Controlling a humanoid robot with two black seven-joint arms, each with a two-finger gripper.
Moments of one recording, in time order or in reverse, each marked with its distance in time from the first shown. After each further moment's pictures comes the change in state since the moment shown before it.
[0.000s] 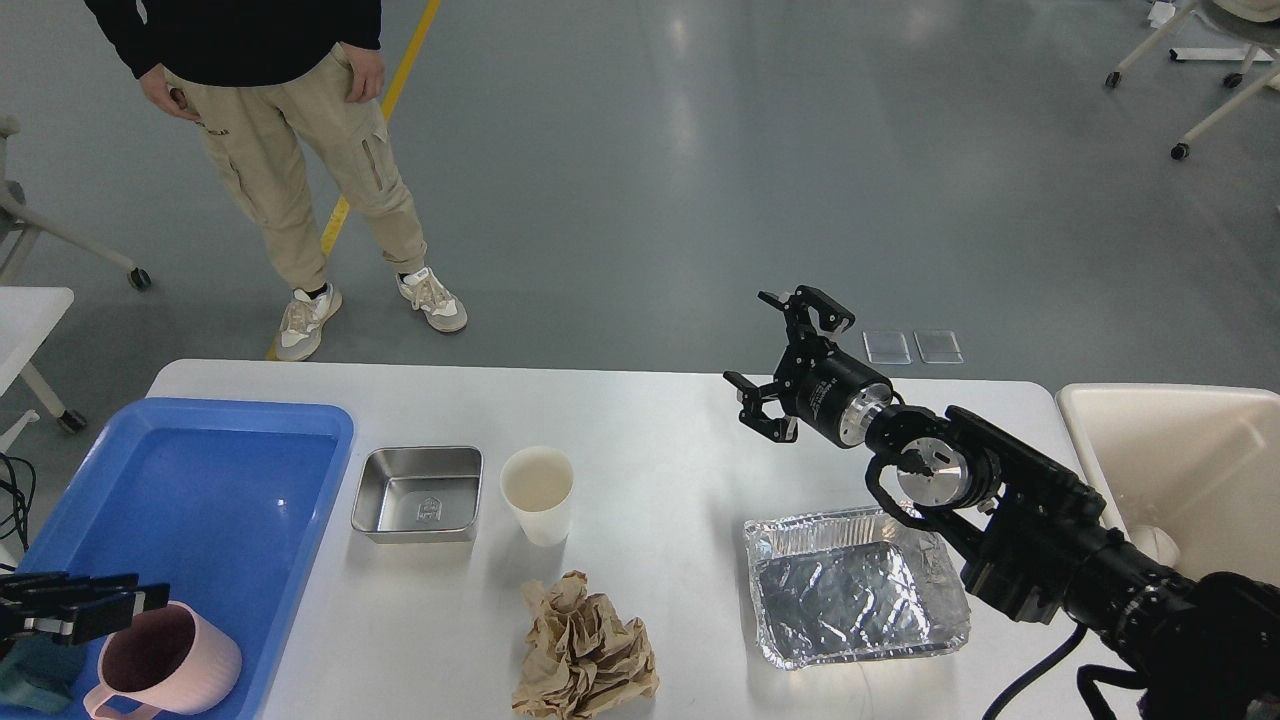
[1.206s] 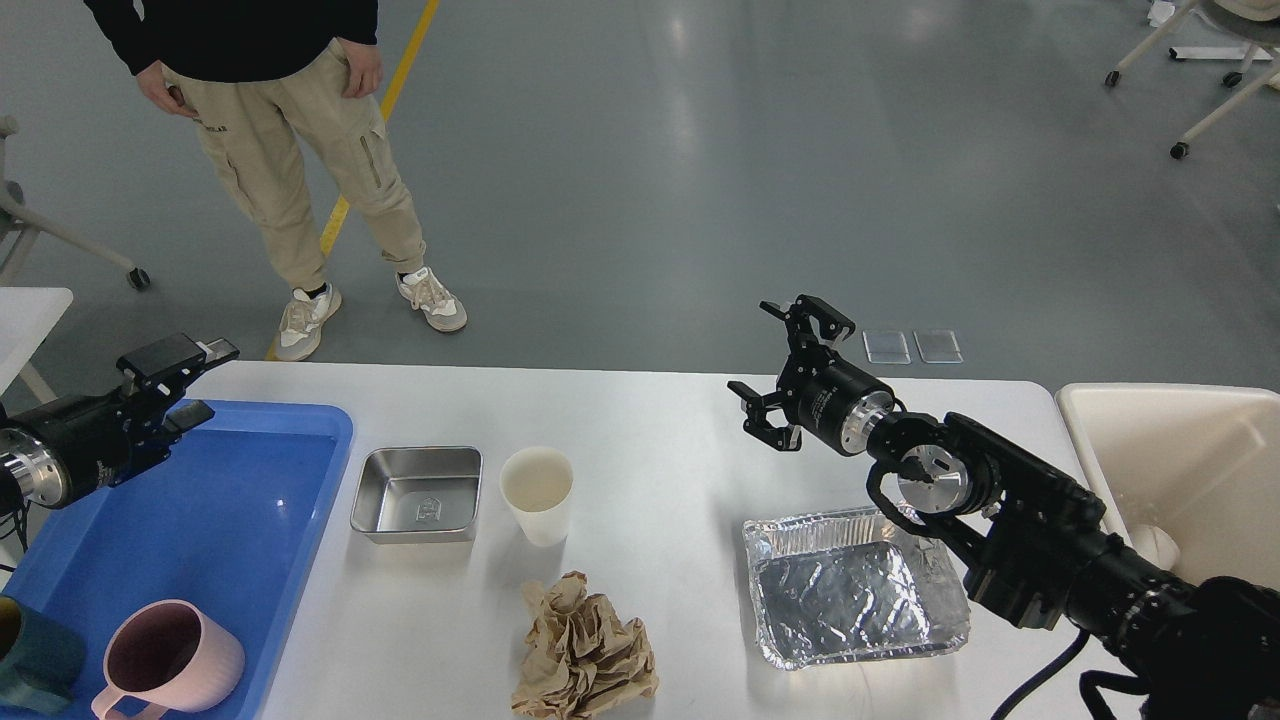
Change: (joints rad) left arm -0.067 -0.155 -0.223 -0.098 -0.900 -0.133 0.482; right arm -0.010 -0.001 -0.009 -0.001 -0.021 -0.014 0.000
